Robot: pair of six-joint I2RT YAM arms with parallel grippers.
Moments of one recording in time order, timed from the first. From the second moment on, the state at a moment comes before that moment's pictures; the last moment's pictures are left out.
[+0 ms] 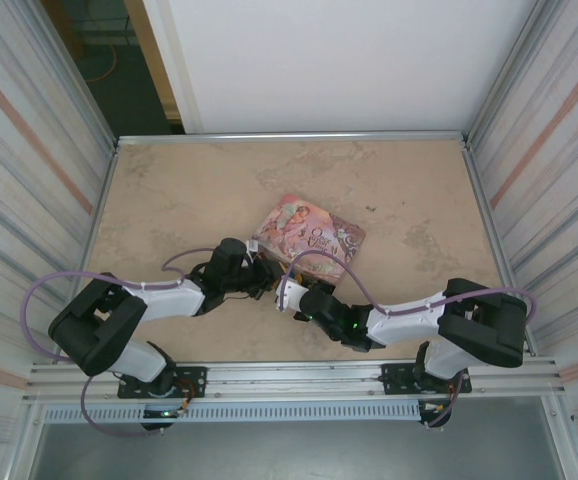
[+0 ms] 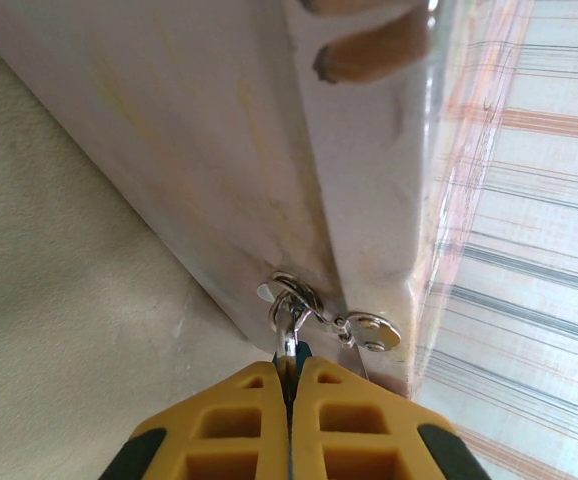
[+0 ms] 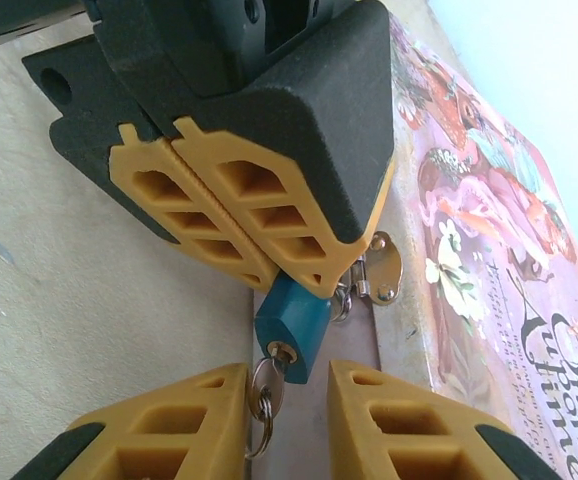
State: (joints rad) left arm -0.69 1.45 0.48 0.42 0.40 -1.37; right arm 1.21 1.47 0.46 0.45 0.60 -0.40
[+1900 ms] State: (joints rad) left arm -0.76 1.47 0.48 0.43 0.24 -1.41; right arm 1.14 1.53 0.42 0.55 0.46 -0.08
